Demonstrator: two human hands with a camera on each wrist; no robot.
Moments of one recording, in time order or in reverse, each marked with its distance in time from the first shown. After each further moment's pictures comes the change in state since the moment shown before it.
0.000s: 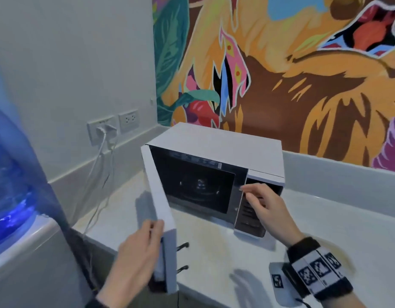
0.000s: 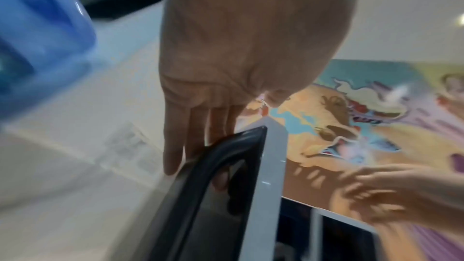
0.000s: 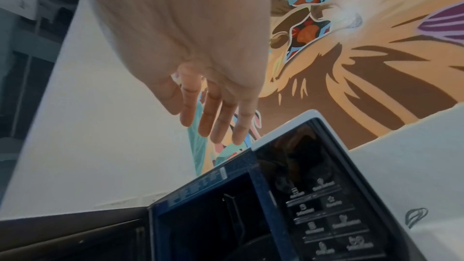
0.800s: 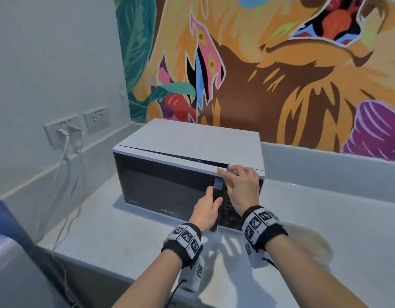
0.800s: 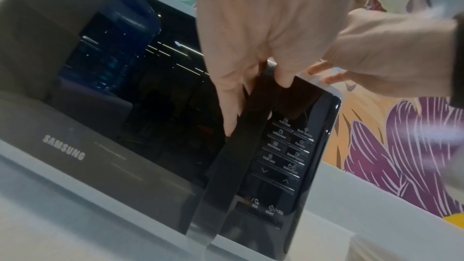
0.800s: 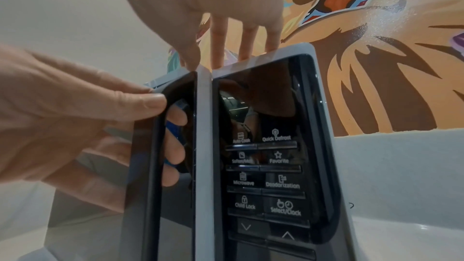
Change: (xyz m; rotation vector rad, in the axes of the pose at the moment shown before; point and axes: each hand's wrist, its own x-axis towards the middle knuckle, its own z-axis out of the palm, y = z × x) left_hand 0.149 0.077 0.155 -0.335 -0.266 0.178; right_hand 0.063 0.048 0.033 -0.693 0.309 -0.002
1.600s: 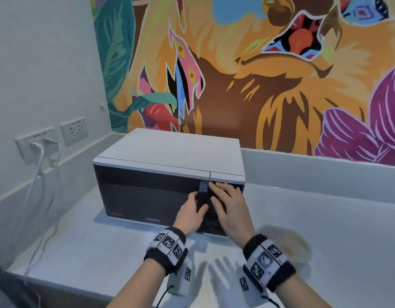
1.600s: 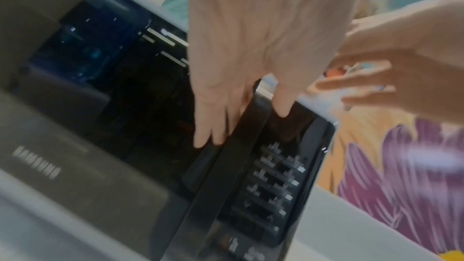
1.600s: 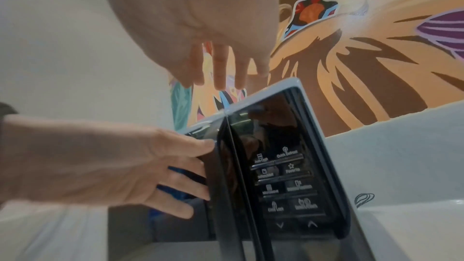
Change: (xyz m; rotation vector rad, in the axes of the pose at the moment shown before) left_hand 0.000 0.009 -0.009 -0.042 -0.021 -0.004; right_hand -0.048 0.001 -0.033 0.382 -0.062 0.055
